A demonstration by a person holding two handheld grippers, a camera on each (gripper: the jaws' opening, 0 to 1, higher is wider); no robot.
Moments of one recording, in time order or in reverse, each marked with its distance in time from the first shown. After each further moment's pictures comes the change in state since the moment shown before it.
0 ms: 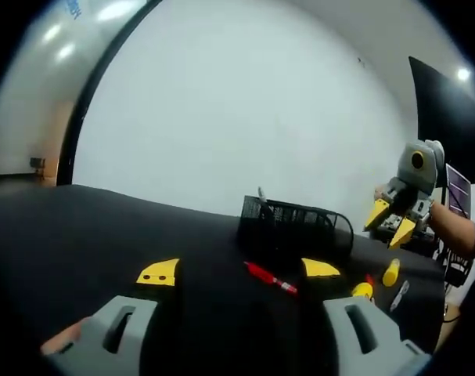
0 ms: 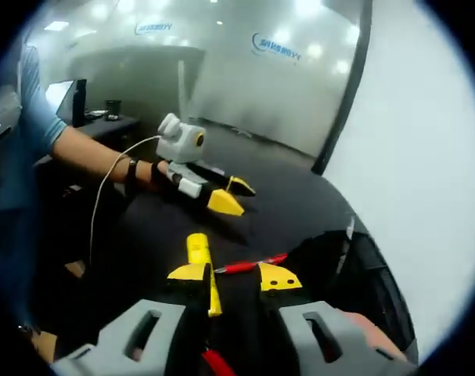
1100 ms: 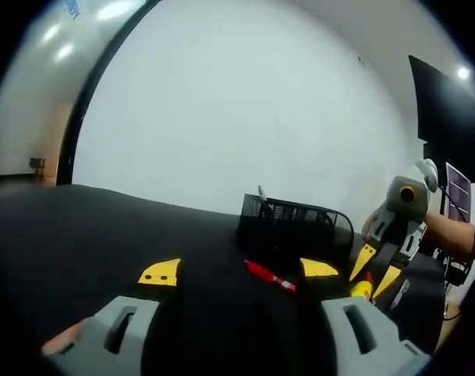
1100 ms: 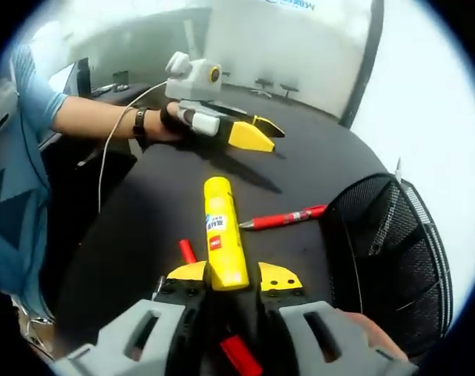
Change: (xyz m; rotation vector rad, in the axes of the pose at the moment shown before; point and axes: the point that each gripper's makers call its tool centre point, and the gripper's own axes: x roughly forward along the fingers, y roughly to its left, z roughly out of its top) left arm -0.003 -0.005 -0.004 0.005 0.009 -0.001; right arm 0.030 0.020 -0.061 0.048 0.200 0.122
